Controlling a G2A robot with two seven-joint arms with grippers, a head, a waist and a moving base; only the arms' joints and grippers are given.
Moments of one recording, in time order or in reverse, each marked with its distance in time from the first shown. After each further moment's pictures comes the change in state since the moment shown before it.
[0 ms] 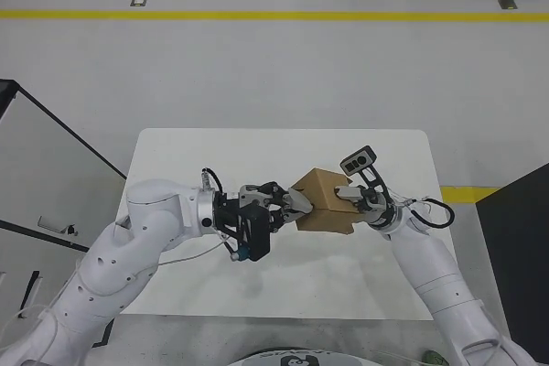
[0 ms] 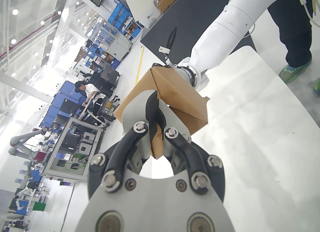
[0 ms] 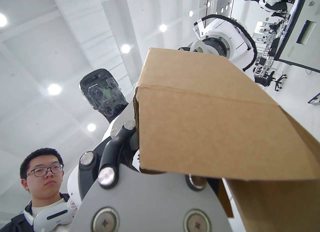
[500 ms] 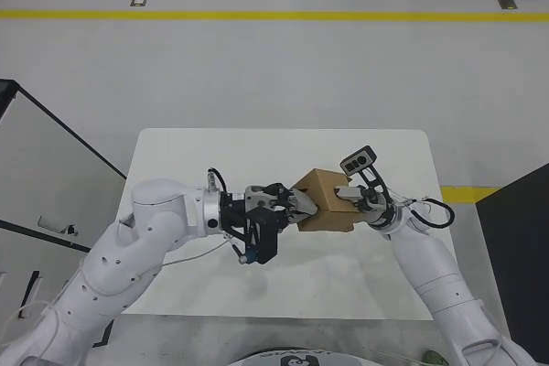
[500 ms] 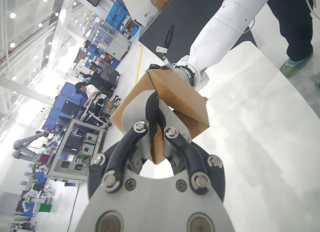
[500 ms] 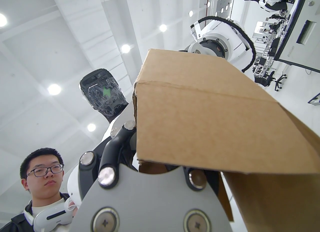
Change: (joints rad) left arm -0.026 -0.003 0.035 -0.002 0.025 0.011 -0.020; right arm 0.000 0.000 0.000 0.000 0.000 0.000 0.000
